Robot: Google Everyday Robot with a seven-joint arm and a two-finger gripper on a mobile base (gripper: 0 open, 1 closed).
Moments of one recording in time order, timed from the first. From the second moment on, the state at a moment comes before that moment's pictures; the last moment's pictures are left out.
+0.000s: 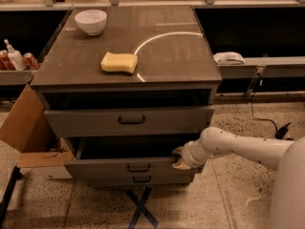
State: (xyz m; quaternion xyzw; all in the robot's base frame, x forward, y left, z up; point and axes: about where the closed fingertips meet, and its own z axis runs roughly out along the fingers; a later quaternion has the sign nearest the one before) arm 0.569 -0.115 0.420 -0.68 0.69 0.12 0.24
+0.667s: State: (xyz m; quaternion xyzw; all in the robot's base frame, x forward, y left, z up) arm 0.568 -0.113 0.419 -0.68 0.68 0.12 0.24
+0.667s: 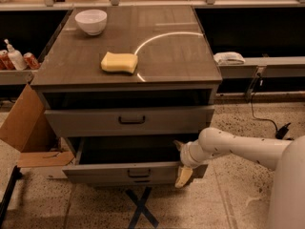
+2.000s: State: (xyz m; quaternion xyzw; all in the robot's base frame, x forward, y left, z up) arm 0.533 -0.092 0.418 -0.71 0.64 0.19 0.22
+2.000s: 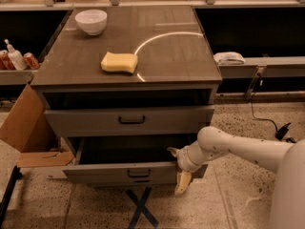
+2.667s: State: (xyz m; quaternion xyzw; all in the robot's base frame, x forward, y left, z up) arm 0.511 -0.084 0.410 -0.73 0.64 0.20 0.17
